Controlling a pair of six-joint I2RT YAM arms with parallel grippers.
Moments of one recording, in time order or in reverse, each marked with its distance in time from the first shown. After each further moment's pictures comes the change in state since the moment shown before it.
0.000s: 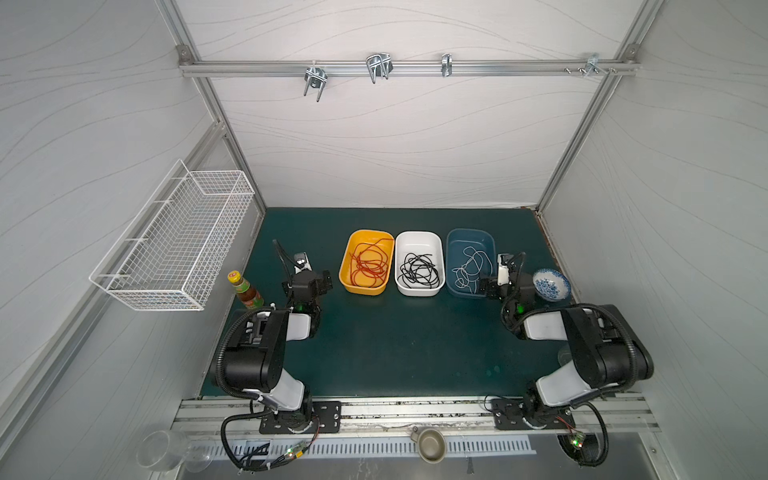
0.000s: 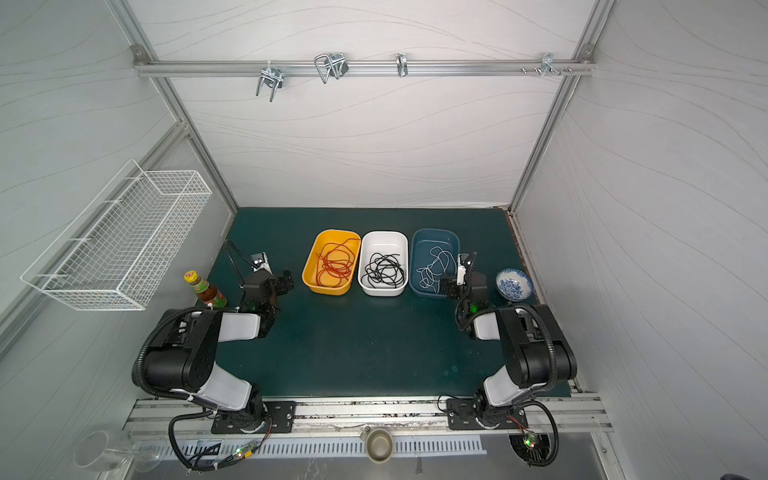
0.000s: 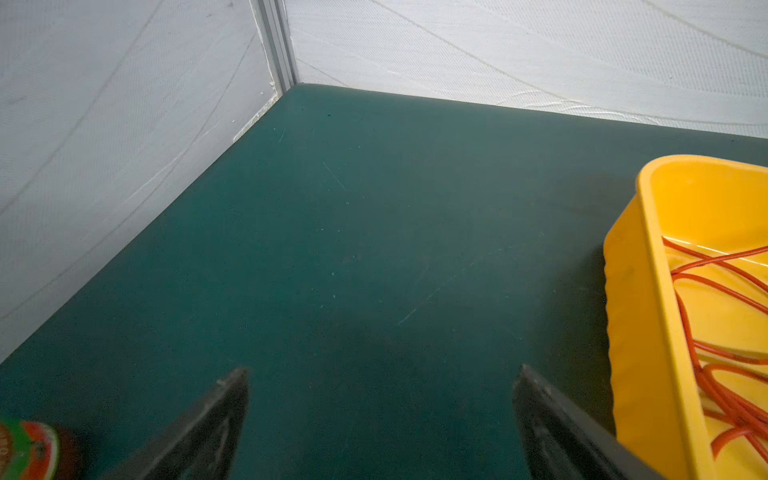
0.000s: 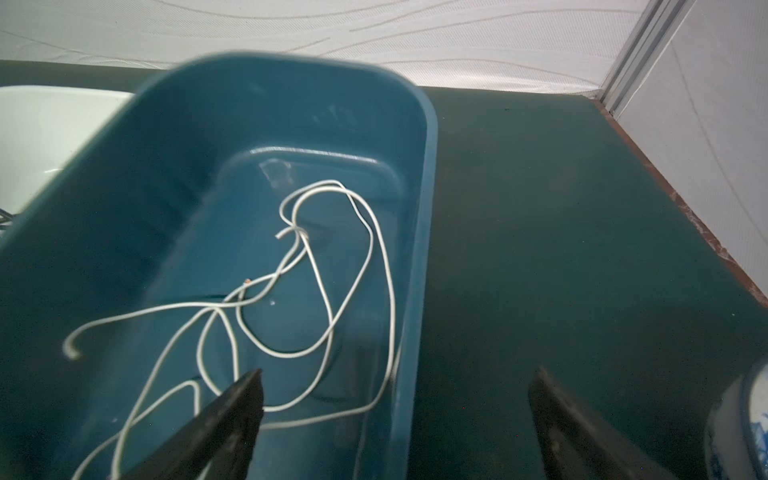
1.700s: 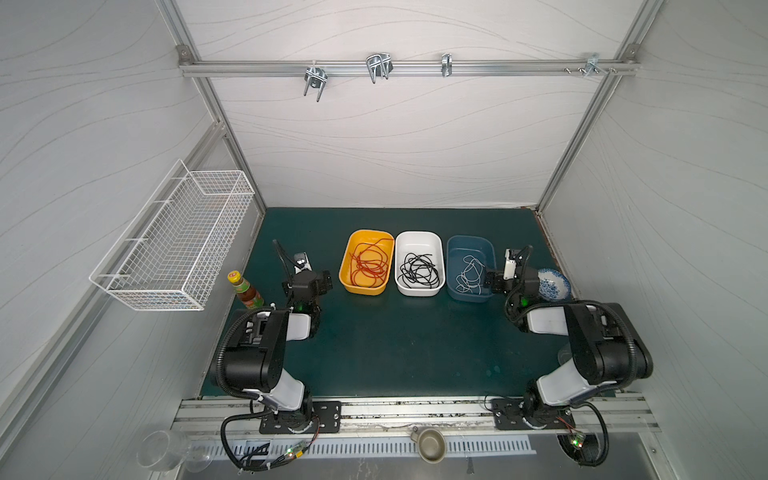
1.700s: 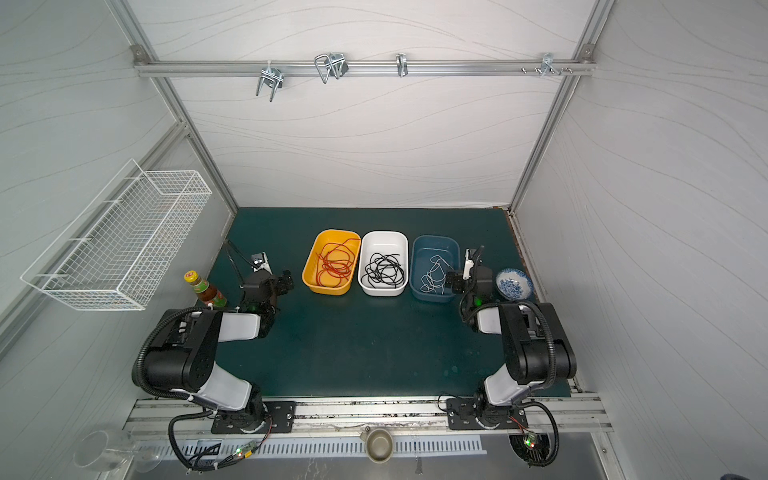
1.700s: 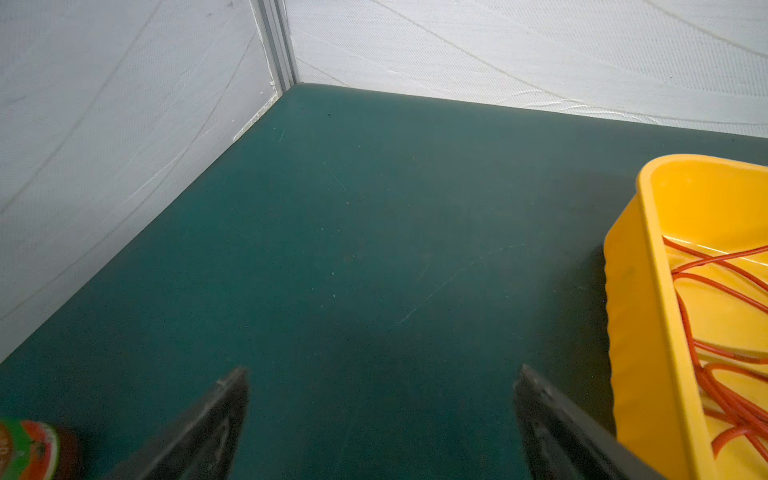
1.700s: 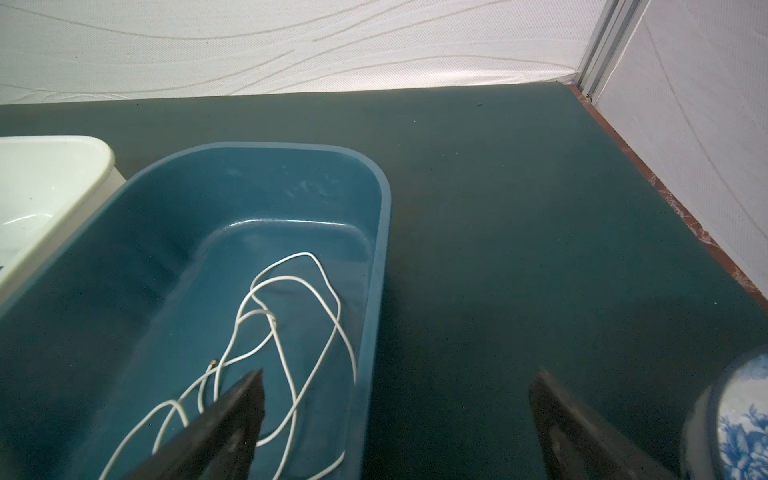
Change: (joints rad) left arm 0.000 0.000 0.000 0.000 0.000 0.000; right arm -0.054 0.009 0.073 -0.073 -0.022 0.060
